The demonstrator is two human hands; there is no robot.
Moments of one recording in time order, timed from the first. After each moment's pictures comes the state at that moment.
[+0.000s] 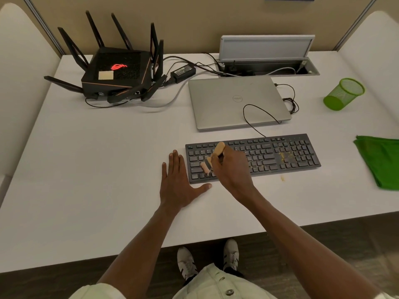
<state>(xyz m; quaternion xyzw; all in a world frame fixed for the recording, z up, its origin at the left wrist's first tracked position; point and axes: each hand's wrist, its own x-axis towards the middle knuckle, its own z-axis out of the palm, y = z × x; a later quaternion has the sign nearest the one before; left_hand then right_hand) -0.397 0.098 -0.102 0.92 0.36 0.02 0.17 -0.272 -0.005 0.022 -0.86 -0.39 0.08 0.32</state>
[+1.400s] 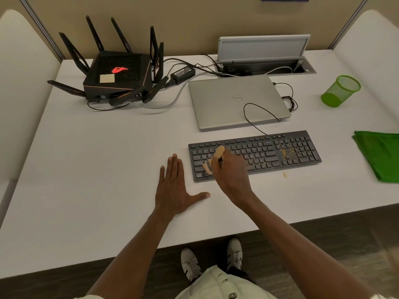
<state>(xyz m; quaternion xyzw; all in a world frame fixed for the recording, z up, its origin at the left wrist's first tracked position) -0.428 0.105 -0.098 0.93 0.32 -0.03 0.15 -0.294 -0.004 0.010 -0.88 -0.36 0.07 0.31</state>
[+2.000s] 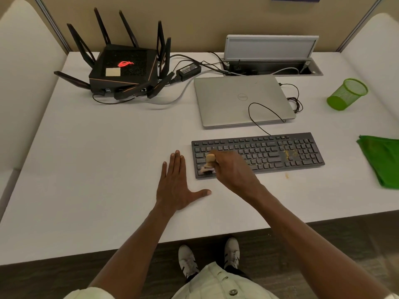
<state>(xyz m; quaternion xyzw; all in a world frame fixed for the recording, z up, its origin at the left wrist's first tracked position) -0.429 0.105 -0.097 0.93 0.33 -0.03 0.14 -0.277 -0.005 0.012 -0.77 -0.58 0.04 0.24</state>
